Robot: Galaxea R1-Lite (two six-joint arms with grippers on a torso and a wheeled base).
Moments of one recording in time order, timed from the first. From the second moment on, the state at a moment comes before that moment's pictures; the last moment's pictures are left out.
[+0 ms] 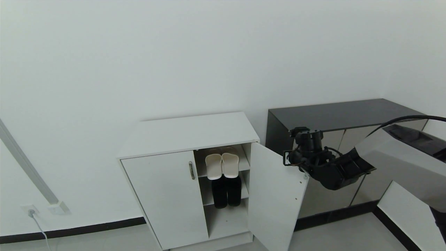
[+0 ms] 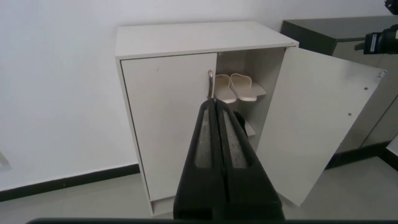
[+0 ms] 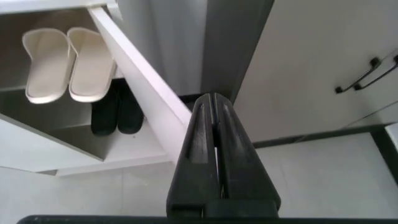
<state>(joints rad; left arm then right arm) 0.00 0.00 0.00 0.00 -0.02 -0.02 0.39 2.33 -1.30 -0.65 -0.32 0.14</state>
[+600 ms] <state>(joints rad) 0.00 0.00 0.00 0.00 -0.02 -0.02 0.39 2.37 -1.30 -0.59 -0.31 0.15</state>
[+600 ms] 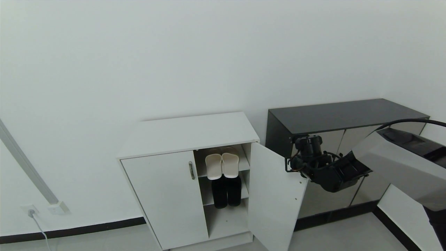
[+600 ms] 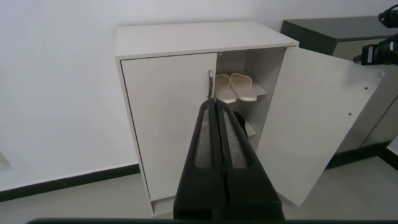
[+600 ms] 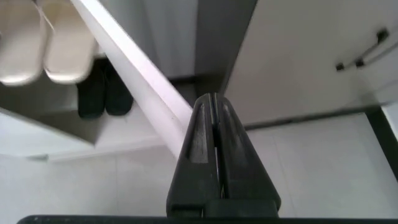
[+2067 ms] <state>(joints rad) 0.00 0.00 0.00 0.00 -0.02 -0.02 0.67 2.21 -1.00 -0.72 -0.23 0.17</state>
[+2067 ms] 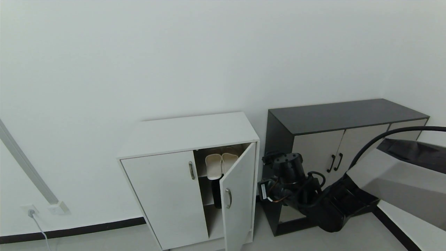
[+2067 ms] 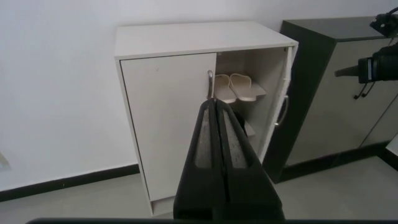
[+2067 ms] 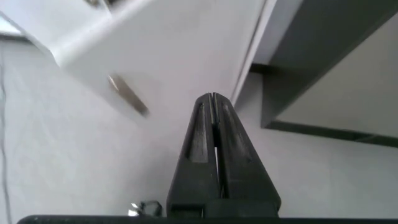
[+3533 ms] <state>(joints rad) 0.00 0.00 0.00 0.00 -0.02 -0.02 0.68 2.18 -0.80 -0.96 -0.21 0.17</state>
